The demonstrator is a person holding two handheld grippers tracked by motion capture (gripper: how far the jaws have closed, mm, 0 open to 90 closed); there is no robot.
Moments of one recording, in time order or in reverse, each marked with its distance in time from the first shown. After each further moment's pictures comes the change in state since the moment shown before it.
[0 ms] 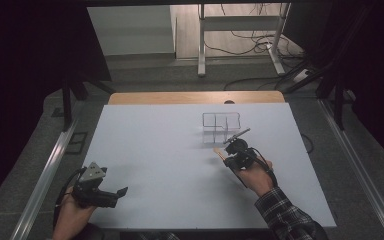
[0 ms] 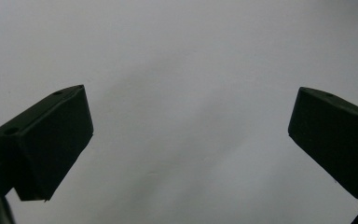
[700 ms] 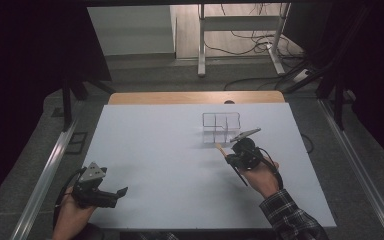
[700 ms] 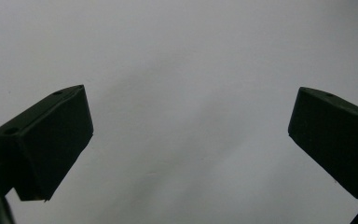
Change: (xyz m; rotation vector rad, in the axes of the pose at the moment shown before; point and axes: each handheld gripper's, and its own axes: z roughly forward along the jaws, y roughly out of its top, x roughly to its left) left arm 0.000 0.000 0.000 -0.001 0.001 0.003; right arm -0.005 -0.007 -0.021 -0.125 0.043 0.001
